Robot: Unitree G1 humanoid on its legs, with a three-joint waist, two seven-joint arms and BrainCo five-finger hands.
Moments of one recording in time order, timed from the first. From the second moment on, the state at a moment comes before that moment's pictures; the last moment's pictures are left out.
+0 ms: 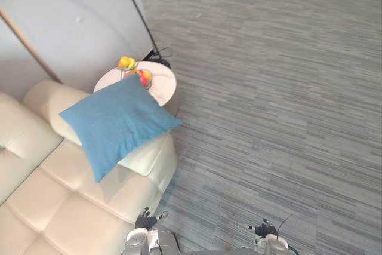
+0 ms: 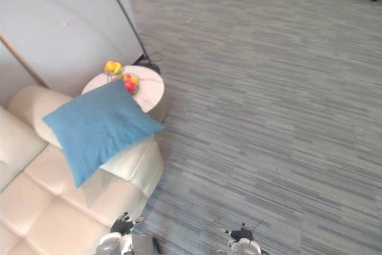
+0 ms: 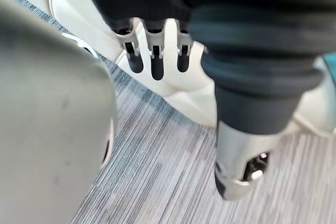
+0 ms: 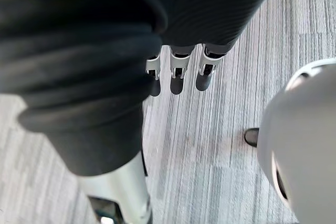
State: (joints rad) left arm 0.02 0.01 0.22 1.00 0.04 -0.06 0.09; right arm 0.00 -0.01 -0.31 1.04 -0.02 0.00 -0.14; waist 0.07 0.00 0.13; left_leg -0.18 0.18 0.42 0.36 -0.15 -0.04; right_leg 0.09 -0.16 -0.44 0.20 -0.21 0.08
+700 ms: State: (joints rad) left arm 0.02 0.02 0.21 1.07 0.04 -0.05 0.08; right arm 0.03 -0.01 -0.33 1.04 -0.03 -0.01 -0.12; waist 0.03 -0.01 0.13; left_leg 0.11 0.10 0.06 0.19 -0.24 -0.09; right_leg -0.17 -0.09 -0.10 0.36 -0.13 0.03
